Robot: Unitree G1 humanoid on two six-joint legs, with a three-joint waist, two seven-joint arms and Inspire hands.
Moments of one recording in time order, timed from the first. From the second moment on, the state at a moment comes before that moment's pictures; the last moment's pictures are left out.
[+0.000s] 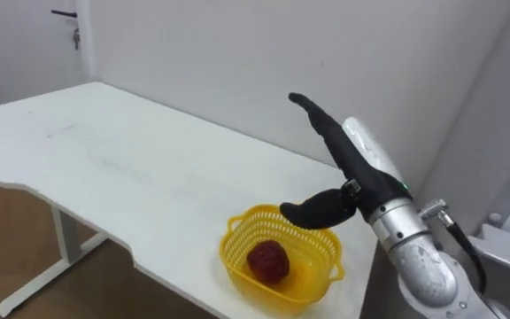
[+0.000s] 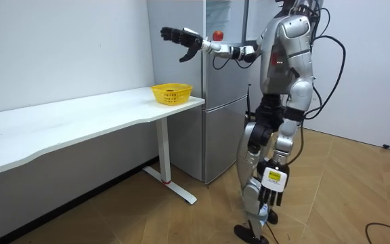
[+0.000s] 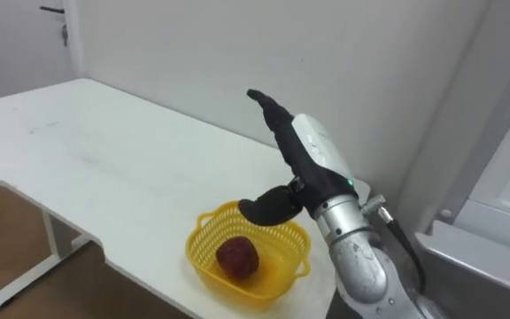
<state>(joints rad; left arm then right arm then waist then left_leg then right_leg) 0.32 0.29 0.04 1.05 0.32 0.08 -0.15 -0.58 -0.46 0.37 0.12 -0.20 -0.09 -0.20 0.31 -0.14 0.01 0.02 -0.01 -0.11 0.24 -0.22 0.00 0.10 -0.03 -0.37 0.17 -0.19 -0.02</state>
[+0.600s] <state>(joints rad) 0.30 0.25 0.04 1.07 0.32 0.06 -0.13 -0.48 -0.43 0.22 -0.33 -0.32 -0.16 -0.23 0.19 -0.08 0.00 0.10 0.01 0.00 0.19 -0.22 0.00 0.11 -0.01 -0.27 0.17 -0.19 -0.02</state>
